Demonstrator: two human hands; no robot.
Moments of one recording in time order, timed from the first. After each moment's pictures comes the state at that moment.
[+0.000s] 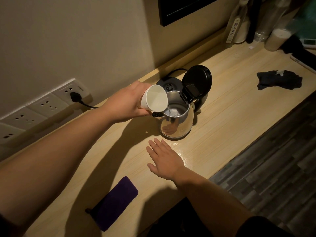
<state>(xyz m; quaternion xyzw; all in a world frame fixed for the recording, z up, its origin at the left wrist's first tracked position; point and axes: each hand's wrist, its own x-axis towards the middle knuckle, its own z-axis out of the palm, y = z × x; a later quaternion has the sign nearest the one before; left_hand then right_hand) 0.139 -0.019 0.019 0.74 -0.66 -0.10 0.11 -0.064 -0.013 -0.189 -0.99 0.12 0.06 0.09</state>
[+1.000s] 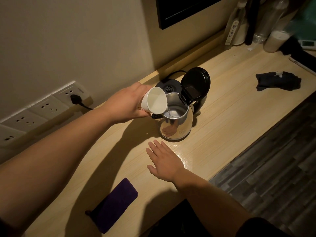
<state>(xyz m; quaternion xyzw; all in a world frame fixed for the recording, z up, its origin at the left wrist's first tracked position) 0.139 -0.023 0.023 0.73 -0.67 -0.09 0.08 -0.065 -0.014 -0.186 -0.99 0.12 0.06 0.10</state>
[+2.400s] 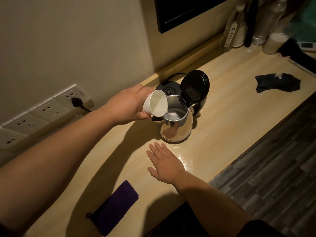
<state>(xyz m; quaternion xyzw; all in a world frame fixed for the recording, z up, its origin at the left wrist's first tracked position) 0.135 -0.026 0.031 0.72 -0.68 -0.07 0.05 -0.066 -0.014 -0.184 -0.99 0.11 0.07 0.09</state>
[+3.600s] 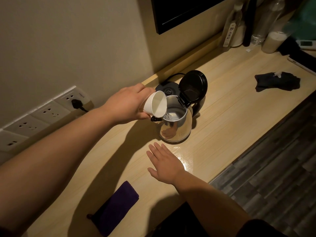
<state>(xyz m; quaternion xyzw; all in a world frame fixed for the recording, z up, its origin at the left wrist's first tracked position) 0.131 -0.031 0.040 0.72 -0.69 -0.05 0.01 -0.066 -0.014 -0.185 -0.99 0.11 0.06 0.10</state>
